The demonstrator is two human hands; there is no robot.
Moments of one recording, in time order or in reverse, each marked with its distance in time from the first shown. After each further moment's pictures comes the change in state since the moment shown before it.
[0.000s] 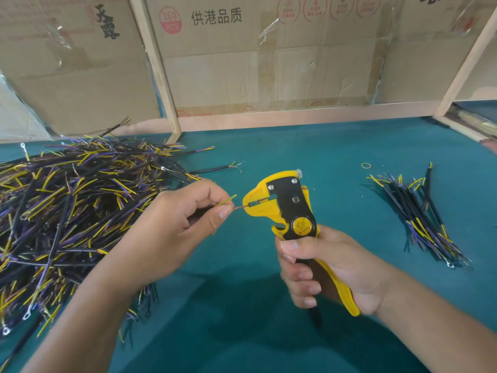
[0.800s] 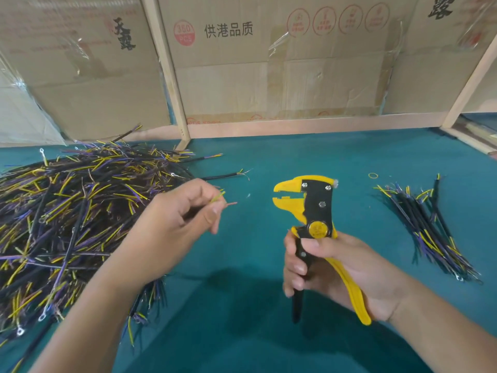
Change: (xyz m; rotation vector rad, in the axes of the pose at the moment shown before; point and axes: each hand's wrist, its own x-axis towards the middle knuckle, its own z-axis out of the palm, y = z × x) left_hand -0.001 -0.012 -0.010 -0.078 0.102 -0.035; right_hand 0.005 0.004 -0.012 0.099 -0.056 -0.129
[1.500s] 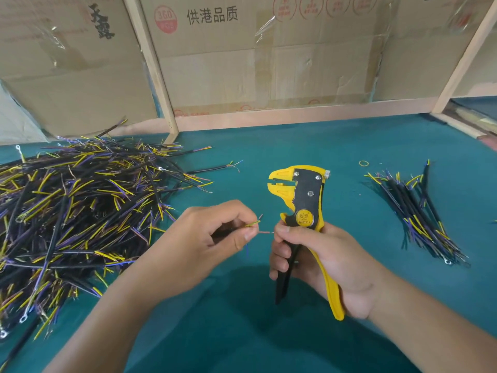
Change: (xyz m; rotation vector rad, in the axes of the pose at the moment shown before) left_hand -0.003 0.016 0.036 0.047 -0.248 0.094; right_hand 0.006 0.007 0.017 -0.020 0.307 -0.021
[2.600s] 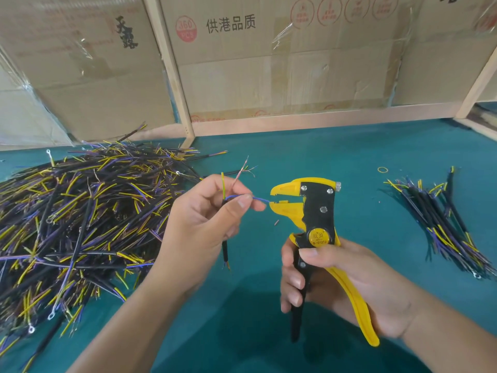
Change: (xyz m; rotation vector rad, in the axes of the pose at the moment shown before) left_hand 0.007 -0.005 0.006 -0.704 0.439 -0.093; right_hand -0.008 -0.001 -0.003 0.030 -0.303 0.047
